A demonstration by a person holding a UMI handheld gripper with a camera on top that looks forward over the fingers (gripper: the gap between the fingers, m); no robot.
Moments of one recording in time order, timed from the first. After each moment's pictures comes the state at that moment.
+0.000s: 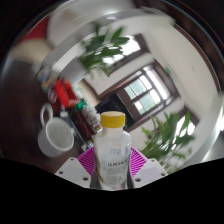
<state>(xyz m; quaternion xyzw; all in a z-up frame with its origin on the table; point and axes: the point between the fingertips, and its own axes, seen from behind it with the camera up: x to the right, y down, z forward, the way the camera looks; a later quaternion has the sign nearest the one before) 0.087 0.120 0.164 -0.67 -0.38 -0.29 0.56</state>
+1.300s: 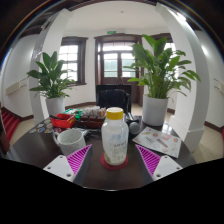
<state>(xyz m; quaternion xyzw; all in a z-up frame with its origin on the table) 0.131 0.055 0.079 -0.82 -0.05 0.05 0.57</state>
